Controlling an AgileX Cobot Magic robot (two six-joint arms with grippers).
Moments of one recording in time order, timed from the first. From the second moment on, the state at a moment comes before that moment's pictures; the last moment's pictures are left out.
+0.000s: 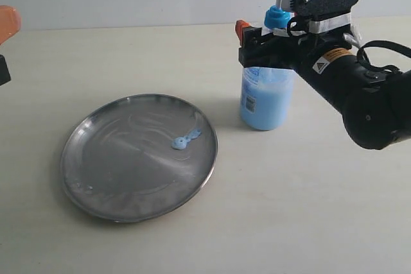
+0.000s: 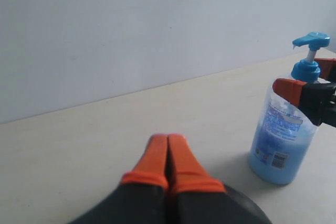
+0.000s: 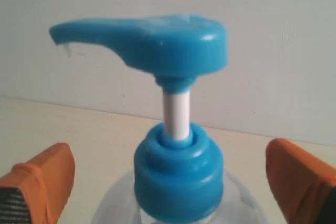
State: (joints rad) left arm -0.49 0.83 -0.48 -0.29 -0.04 0.26; right arm 0.49 1.77 -0.65 0.19 -0.92 -0.08
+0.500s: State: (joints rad) left arm -0.49 0.80 -0.48 -0.29 -0.04 0.26; right arm 0.49 1.55 -0.65 0.25 -0.53 -0.09
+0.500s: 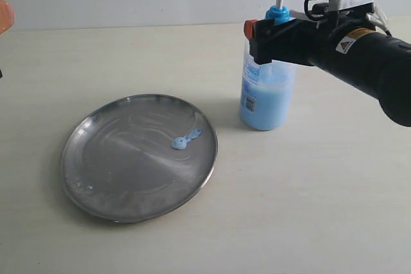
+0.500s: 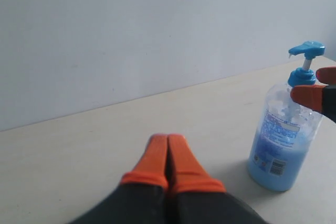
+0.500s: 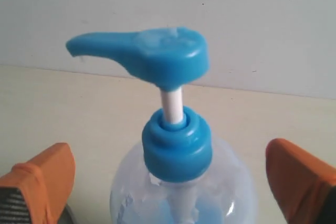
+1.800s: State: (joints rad) left arm -0.49 0.80 -0.47 -0.28 -0.03 0.31; right arm 0.49 1.07 -0.65 -0.01 0.67 -0.10
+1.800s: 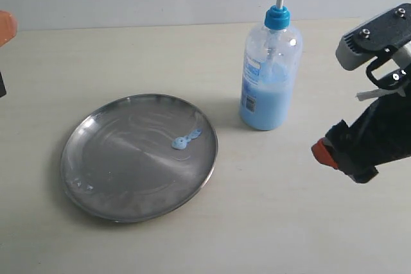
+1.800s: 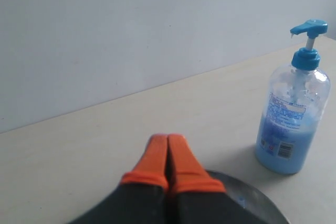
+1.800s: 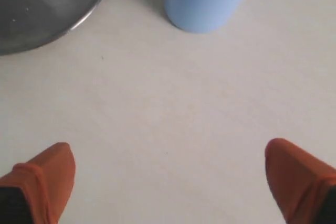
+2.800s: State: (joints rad) left arm -0.49 1.25 -0.59 -0.30 0.19 0.31; right arm 0.49 0.48 -0.65 -0.03 0.76 -0.04
